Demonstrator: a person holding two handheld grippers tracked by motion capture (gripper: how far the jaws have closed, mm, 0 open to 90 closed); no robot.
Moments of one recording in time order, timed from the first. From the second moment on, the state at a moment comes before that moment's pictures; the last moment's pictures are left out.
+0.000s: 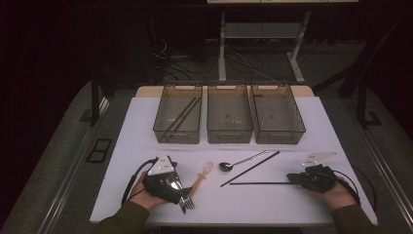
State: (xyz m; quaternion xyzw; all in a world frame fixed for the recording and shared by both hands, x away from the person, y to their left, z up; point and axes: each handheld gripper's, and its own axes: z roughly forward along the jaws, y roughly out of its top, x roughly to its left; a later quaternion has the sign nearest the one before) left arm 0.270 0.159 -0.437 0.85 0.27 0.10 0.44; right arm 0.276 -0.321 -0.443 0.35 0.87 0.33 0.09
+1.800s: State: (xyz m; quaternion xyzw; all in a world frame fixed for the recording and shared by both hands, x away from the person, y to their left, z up) left arm 0.270 0.155 -0.440 0.86 0.26 0.09 0.43; right arm 0.256 -0.290 -0.446 0.23 0.91 0.35 0.03
